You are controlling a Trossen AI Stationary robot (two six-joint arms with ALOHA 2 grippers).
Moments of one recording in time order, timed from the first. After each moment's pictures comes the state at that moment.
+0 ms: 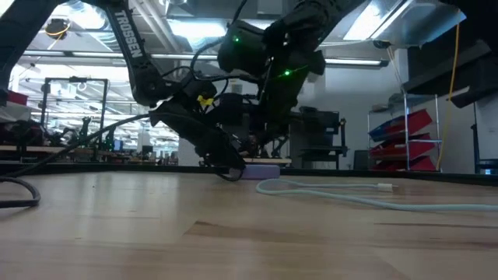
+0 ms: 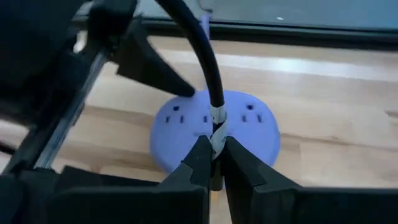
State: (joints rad) left arm 0.55 1.91 0.81 0.50 0.32 0.37; right arm -0.03 2.12 1.46 -0.45 0.89 1.14
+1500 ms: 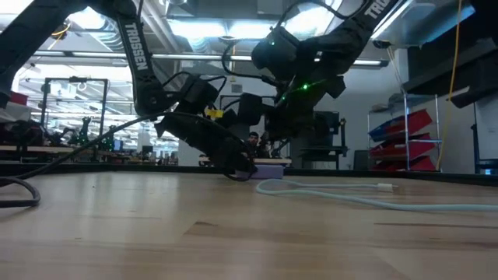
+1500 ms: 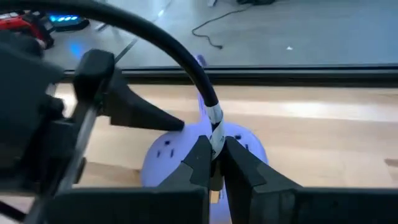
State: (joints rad) left arm 0.51 2.02 0.81 0.75 0.15 0.30; right arm -0.09 2.00 1.12 0.06 0.96 0.95
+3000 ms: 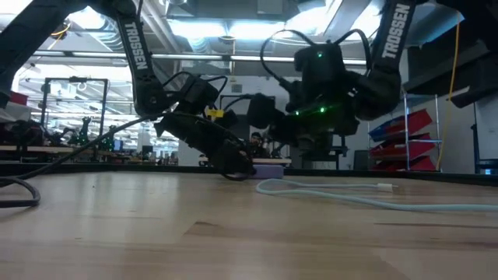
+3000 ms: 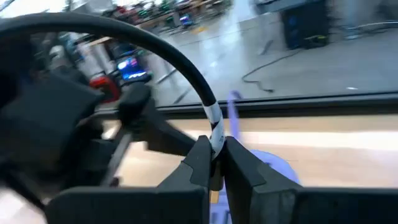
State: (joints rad) left arm 0.50 2.02 0.81 0.74 0.15 0.33; right arm -0.11 2.10 0.83 1.06 0.95 0.56
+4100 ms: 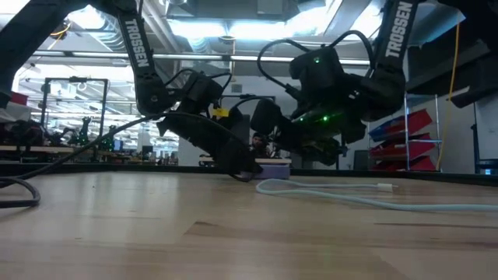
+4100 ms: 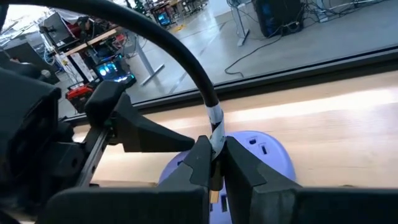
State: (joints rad) left arm 0.45 2.02 0.82 0.75 0.09 0.27; right arm -0.08 2.10 0.82 0.93 1.01 0.74
